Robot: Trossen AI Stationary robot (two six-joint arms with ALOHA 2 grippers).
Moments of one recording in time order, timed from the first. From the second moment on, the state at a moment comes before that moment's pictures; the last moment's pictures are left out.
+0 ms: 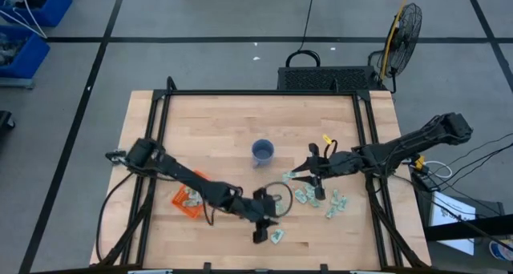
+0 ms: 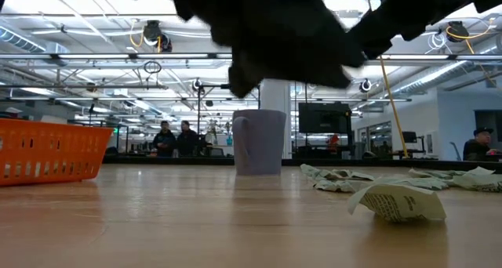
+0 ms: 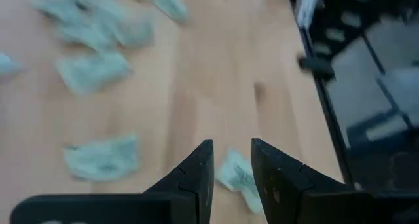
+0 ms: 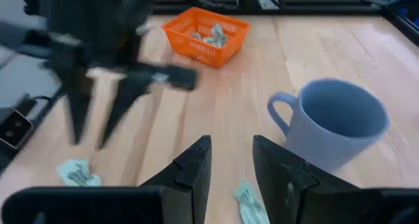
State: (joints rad) left arm -0.40 2.01 1.31 0.08 -0.09 -0.47; right arm 0.28 1.07 0.57 0.04 0.19 0.14
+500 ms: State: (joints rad) left arm -0.51 2.19 1.33 0.15 -0.16 -0.10; right arm 0.28 1.07 0.57 0.07 0.18 0.14
